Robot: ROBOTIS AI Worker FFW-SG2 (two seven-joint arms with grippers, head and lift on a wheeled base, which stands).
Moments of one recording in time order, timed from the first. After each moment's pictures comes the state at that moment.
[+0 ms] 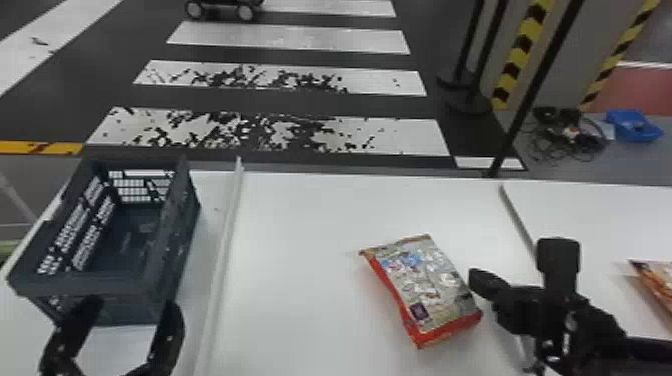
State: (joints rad) left arm 0.70 0.23 -0.02 -1.79 0.27 -0.62 -0.09; right arm 0.19 -0.12 -0.19 -1.79 -0.02 0.70 0.40
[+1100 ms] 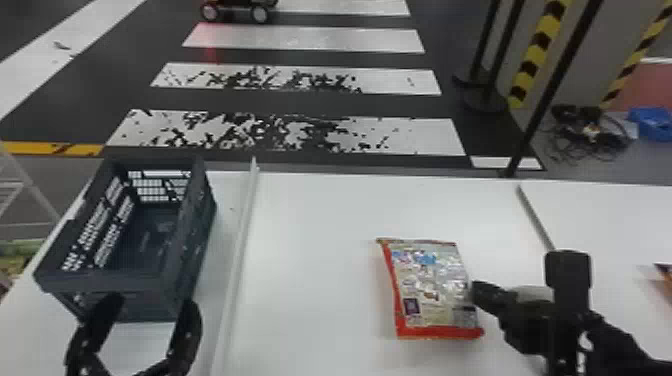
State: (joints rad) left arm 0.70 0.23 -0.02 -1.79 0.28 -0.62 -0.09; right arm 0.27 -0.12 -0.14 -1.89 -0.02 0.71 0.42
